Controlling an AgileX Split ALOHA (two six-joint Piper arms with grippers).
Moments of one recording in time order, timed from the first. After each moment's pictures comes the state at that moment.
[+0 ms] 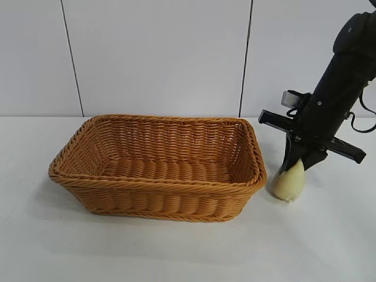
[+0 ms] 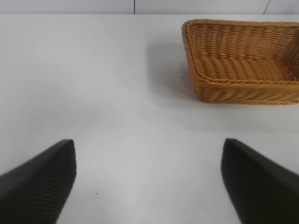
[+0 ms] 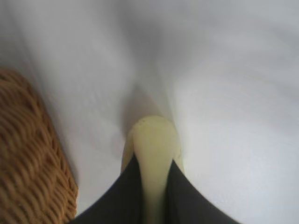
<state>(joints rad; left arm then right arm) -0.07 0.00 -0.50 -0.05 1.06 0.03 0.05 2.00 -1.48 0.38 1.03 0.07</state>
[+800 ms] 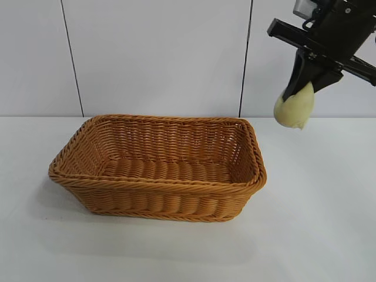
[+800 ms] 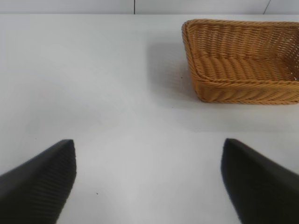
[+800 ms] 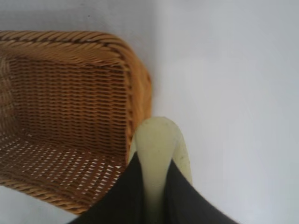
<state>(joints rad) -0.07 0.00 -0.50 -0.05 1.06 0.03 0.25 1.86 -1.55 0.43 1.04 0.05</state>
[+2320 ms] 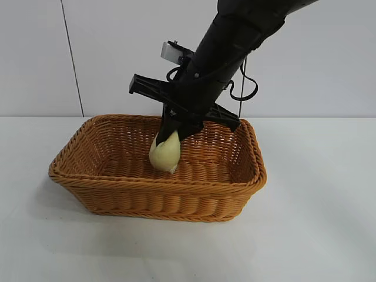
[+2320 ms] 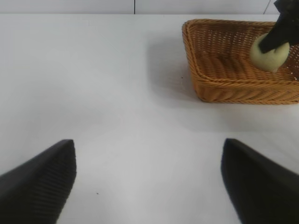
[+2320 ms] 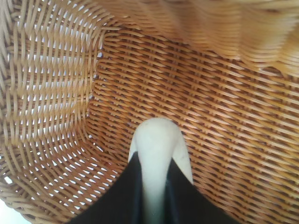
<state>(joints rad) -0.07 0.00 -0.50 -0.05 1.06 0.03 0.50 2.12 -1.56 0.44 0.75 0.11</state>
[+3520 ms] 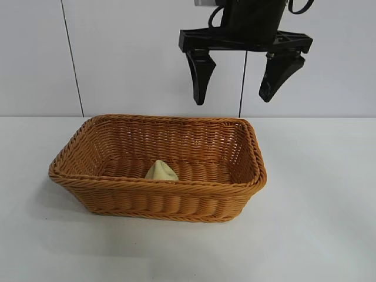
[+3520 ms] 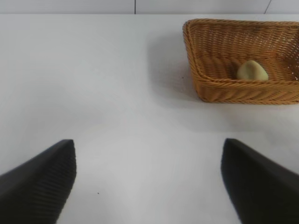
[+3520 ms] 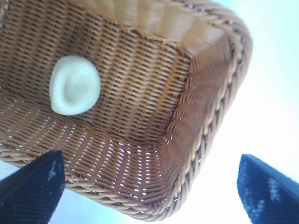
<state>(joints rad) -0.07 0.00 -0.50 -0.05 1.06 0.03 0.35 1.93 -1.72 -0.05 1.21 0.24</state>
